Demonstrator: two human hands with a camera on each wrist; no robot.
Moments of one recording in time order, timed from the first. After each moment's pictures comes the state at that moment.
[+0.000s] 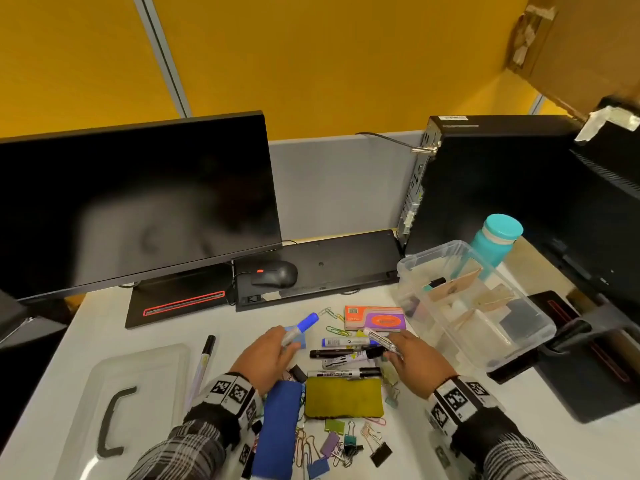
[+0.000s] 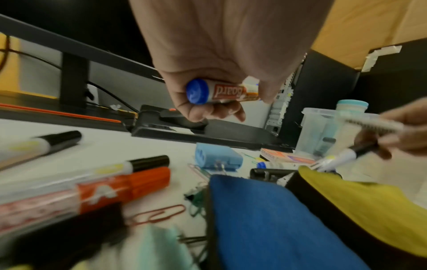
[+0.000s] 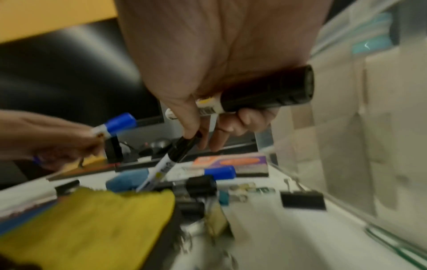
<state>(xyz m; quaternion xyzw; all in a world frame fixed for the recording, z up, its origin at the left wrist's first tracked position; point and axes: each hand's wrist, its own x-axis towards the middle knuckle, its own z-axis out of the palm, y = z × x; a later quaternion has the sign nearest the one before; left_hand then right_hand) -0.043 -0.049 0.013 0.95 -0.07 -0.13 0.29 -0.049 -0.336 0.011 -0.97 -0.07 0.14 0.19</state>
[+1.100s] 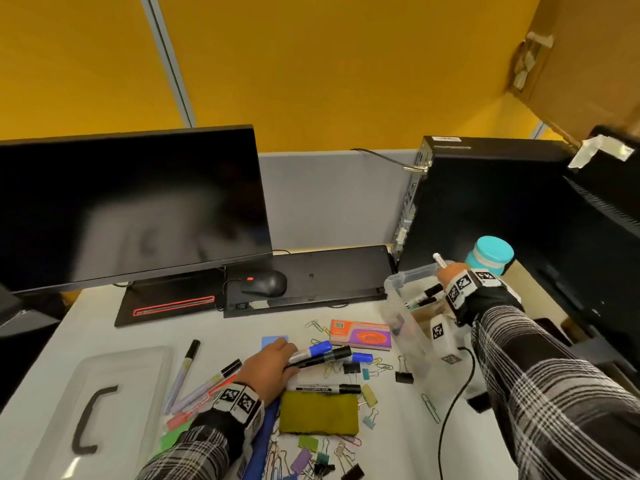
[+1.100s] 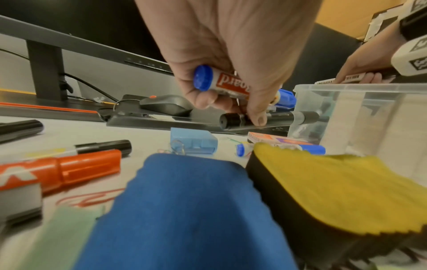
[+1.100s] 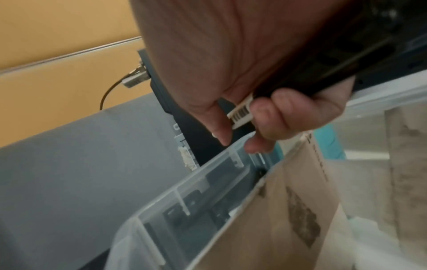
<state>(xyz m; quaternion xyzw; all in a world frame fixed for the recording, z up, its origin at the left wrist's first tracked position) -0.035 -0.088 -0.006 0.97 -0.12 -0.13 0.18 0.087 -0.426 0.113 -0.98 0.09 0.18 0.02</state>
